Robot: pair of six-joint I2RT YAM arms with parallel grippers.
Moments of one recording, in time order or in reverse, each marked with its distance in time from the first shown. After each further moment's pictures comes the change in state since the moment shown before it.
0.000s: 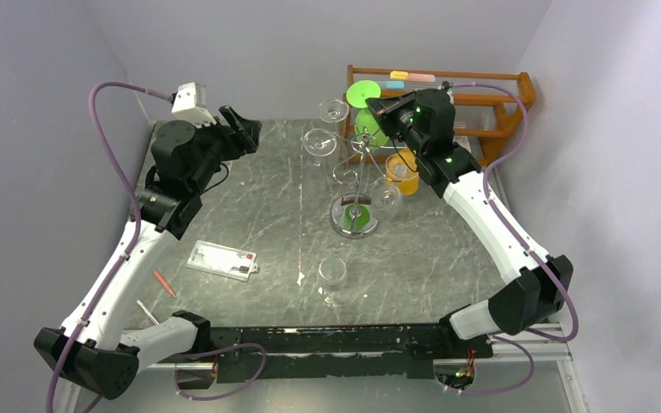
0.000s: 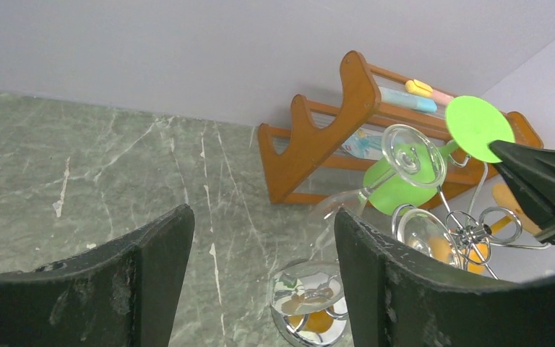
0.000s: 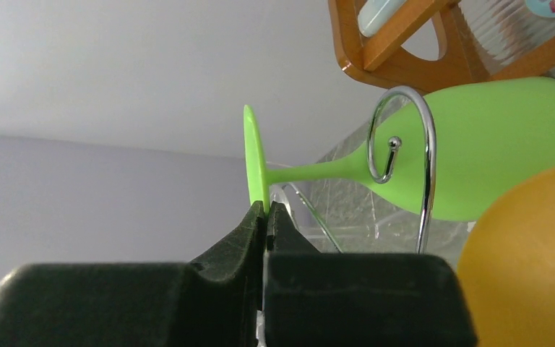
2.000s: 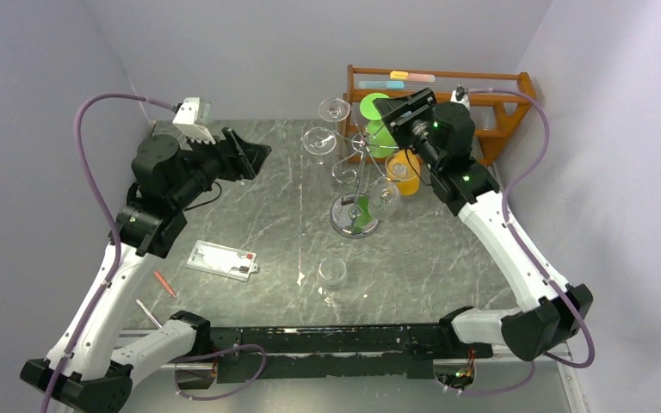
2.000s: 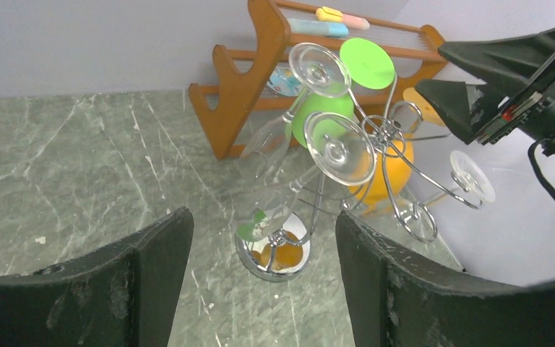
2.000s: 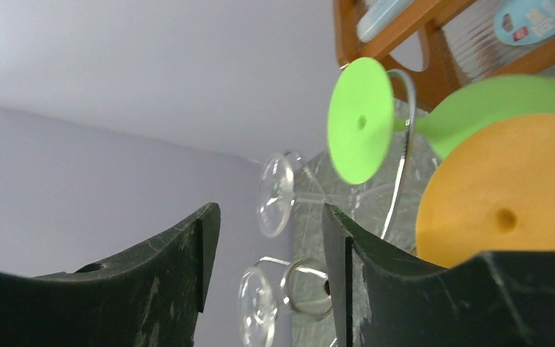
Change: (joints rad) left arm 0.001 -0.110 -0.009 -0.117 0.272 0.042; right arm -0.002 -0.146 -0.090 -0.019 0.024 -0.114
